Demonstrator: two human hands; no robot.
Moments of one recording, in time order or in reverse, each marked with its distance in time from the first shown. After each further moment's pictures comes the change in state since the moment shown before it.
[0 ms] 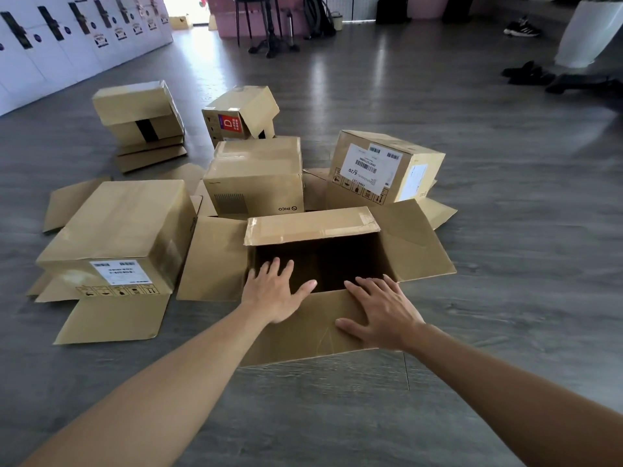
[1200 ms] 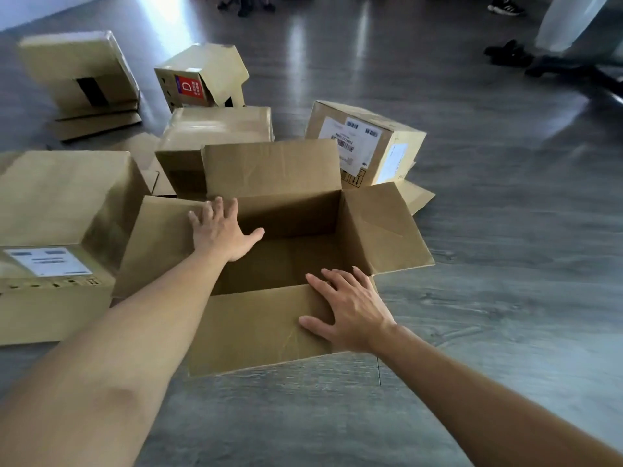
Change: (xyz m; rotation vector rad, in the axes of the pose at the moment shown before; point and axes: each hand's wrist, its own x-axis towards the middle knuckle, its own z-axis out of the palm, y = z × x) left_hand 0.113 -0.031 -0.010 0.030 0.172 -0.175; right_hand 0.006 -0.004 0.003 0.063 -0.005 0.000
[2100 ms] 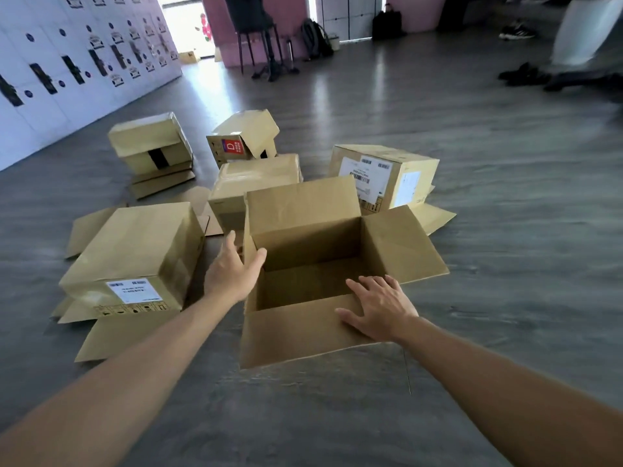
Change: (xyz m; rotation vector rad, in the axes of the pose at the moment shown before) left_hand -0.113 -0.032 -0.072 -0.570 0.175 -0.120; right_hand 0.000 0.010 -0.015 -0.052 0.003 0.081
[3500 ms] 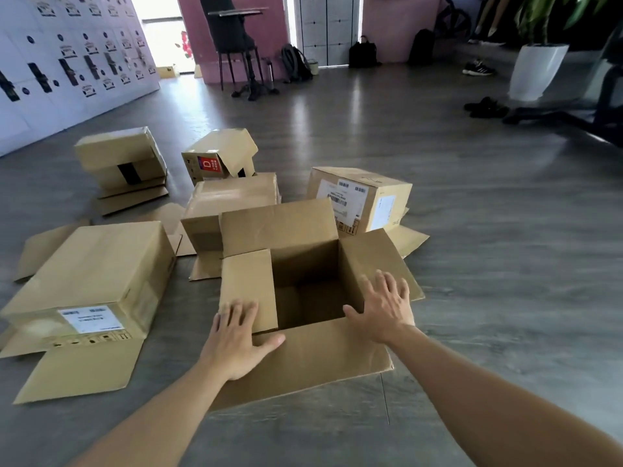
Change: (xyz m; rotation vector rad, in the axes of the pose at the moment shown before) left_hand -0.035 -0.020 0.064 0.498 -0.415 0.259; right_hand 0.020 0.042 -0.013 0.007 0.168 0.338
